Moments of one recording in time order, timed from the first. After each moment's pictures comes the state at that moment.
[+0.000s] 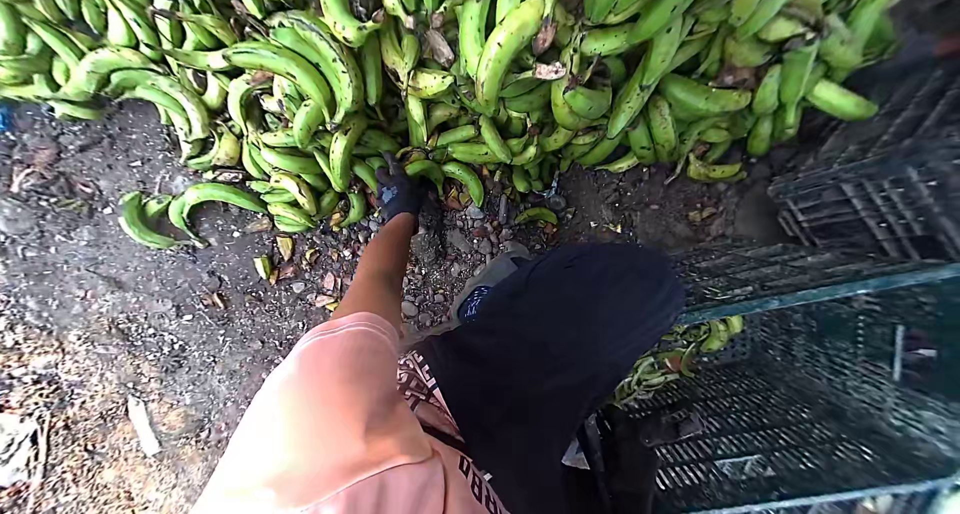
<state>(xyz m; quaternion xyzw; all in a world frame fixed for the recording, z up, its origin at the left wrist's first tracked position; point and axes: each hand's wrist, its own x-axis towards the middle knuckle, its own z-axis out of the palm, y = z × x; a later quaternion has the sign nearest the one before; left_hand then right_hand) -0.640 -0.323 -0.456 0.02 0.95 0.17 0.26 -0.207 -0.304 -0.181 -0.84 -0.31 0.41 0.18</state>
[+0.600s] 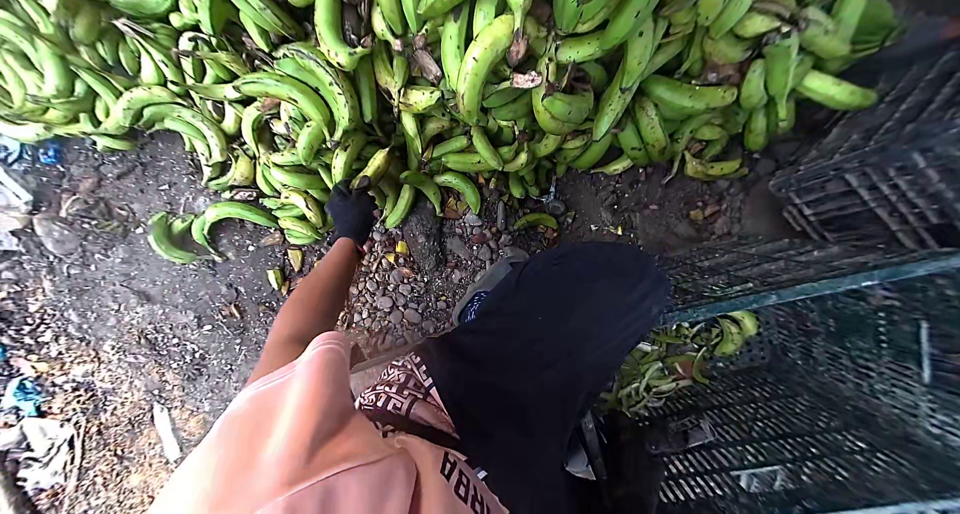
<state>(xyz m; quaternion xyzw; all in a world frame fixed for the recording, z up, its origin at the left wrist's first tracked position) -0.659 -0.397 -0.400 -0.07 0.87 0.43 0.21 -0.157 -0.317 -0.228 -0.81 -0.38 0.42 0.17</state>
